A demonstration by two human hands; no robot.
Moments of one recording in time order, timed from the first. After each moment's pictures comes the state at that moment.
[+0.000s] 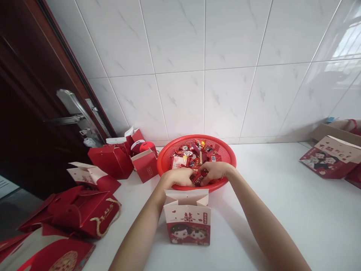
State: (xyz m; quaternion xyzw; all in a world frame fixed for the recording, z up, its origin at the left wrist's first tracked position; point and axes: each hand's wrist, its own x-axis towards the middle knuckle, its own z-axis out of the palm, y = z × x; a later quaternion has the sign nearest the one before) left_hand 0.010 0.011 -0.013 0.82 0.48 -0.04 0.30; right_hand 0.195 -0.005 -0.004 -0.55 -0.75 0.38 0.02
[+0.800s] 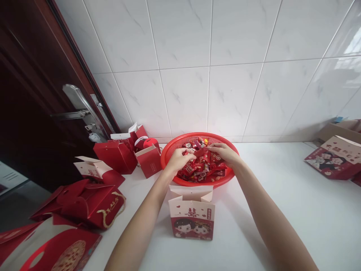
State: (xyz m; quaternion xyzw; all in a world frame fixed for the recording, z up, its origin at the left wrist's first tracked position) left_hand 0.009 0.007 -0.004 0.59 0.53 0.40 0.46; right_hand 0.205 0.001 -0.007 -0.53 -0.49 0.51 0.46
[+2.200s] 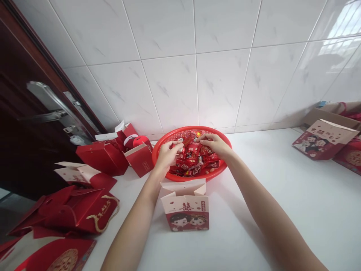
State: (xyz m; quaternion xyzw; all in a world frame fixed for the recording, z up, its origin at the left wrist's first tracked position) left_hand 0.009 0.011 -0.007 0.51 0.50 0.49 0.50; right_hand 0.206 0.004 -0.016 -0.50 -0.55 0.45 0.49
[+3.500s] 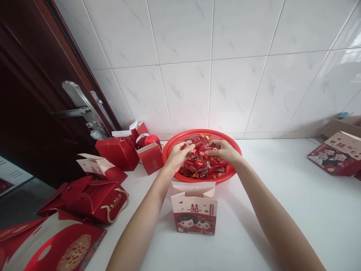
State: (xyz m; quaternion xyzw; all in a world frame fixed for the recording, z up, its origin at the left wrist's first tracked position) left_hand 0.003 0.011 -0.013 0.52 0.41 0.49 0.57; right_hand 0.204 -0.008 -0.005 -0.51 -0.60 0.45 0.42
